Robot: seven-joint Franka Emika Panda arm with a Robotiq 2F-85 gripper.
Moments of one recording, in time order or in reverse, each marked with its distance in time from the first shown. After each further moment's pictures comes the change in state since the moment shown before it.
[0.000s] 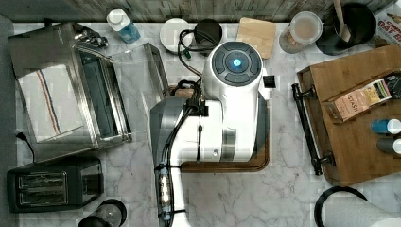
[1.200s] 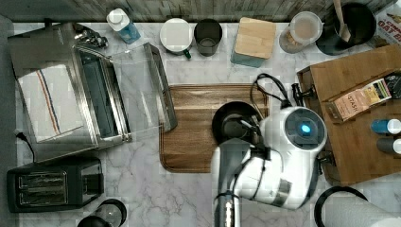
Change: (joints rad) arm -0.107 -0.175 -0.153 -0.414 -0.035 0.203 0.260
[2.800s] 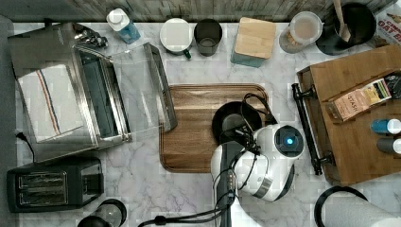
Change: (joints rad) arm 0.003 0.213 -0.006 -0.199 0.150 0.369 -0.229
